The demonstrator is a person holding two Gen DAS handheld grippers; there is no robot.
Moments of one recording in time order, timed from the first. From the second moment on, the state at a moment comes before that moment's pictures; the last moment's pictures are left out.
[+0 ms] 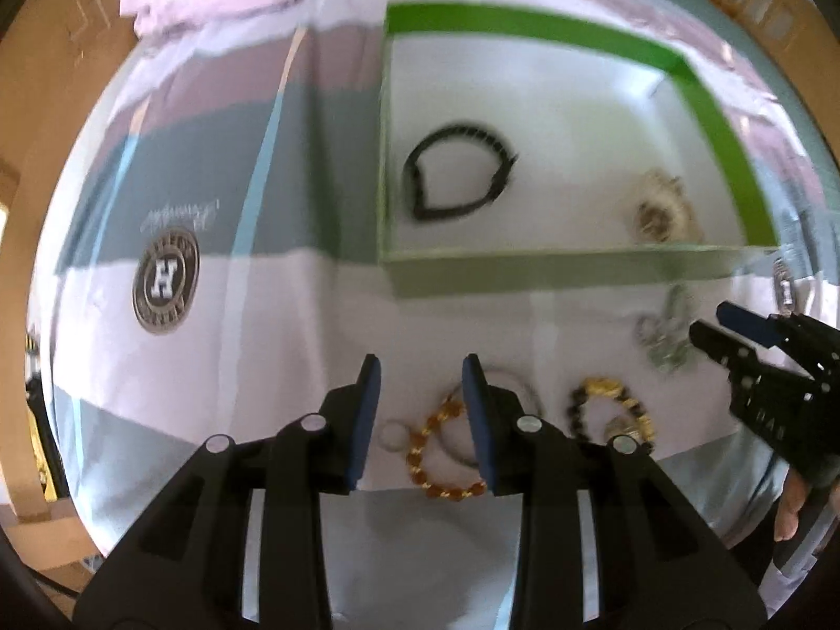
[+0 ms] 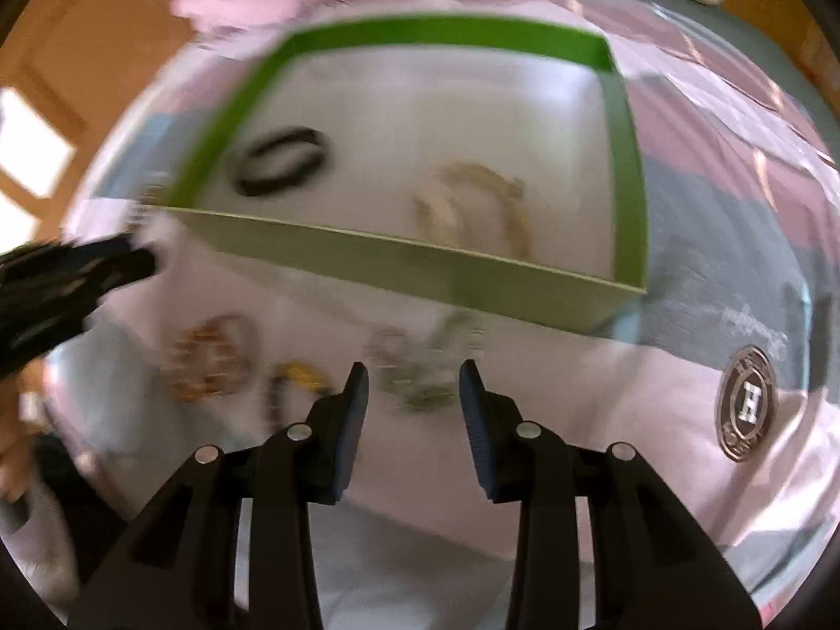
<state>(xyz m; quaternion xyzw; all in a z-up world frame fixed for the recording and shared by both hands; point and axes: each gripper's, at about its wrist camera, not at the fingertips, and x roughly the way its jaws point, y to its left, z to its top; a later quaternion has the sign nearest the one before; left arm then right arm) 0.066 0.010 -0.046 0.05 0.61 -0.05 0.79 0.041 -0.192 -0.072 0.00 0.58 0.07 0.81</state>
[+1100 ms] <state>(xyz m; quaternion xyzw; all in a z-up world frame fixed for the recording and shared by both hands) 0.066 0.013 -0.075 0.06 0.66 -0.07 0.75 0.061 -0.207 -0.089 0.00 0.59 0.02 0.81</state>
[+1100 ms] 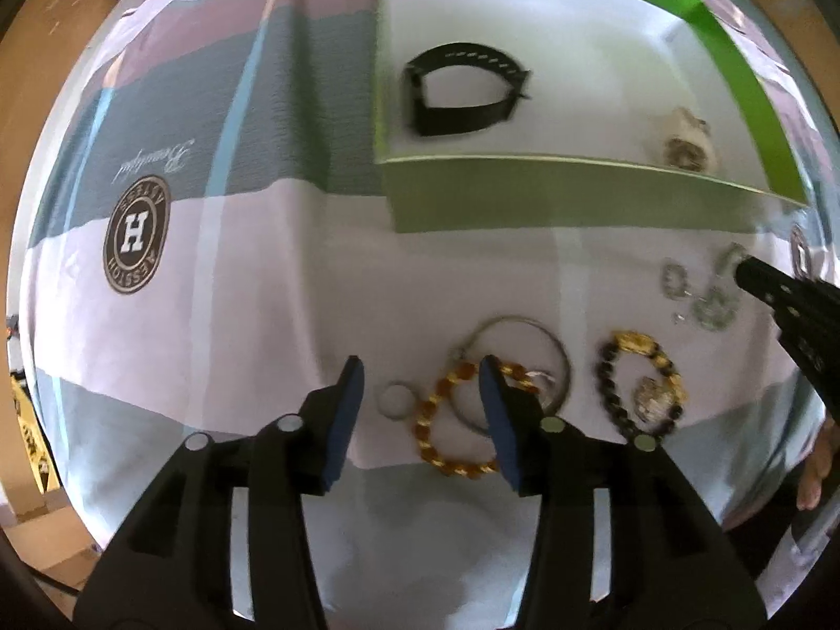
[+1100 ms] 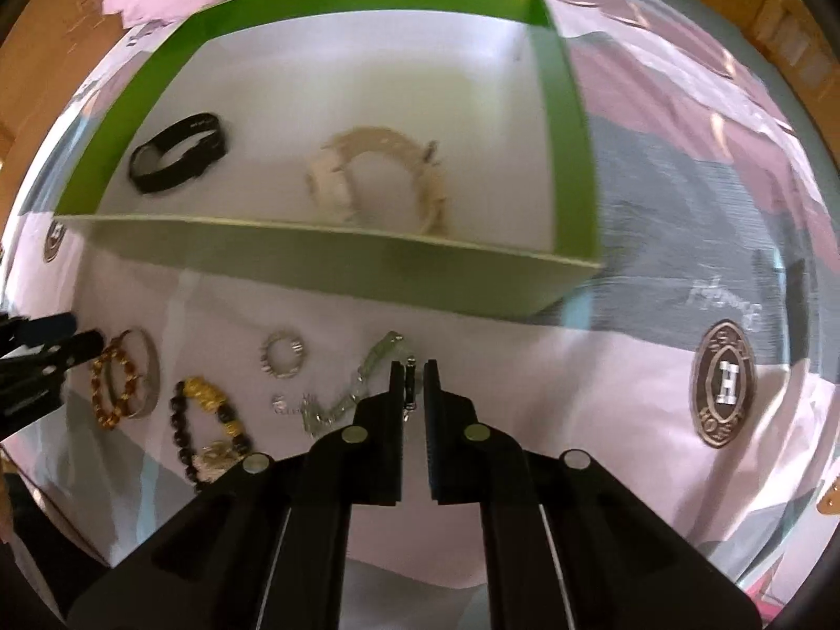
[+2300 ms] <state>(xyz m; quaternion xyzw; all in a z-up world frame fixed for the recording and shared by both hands) 0.067 0.041 -0.076 -0.05 0.63 -0.06 0.77 0.065 -0.263 -0.078 0.05 0.58 0.00 0.81</state>
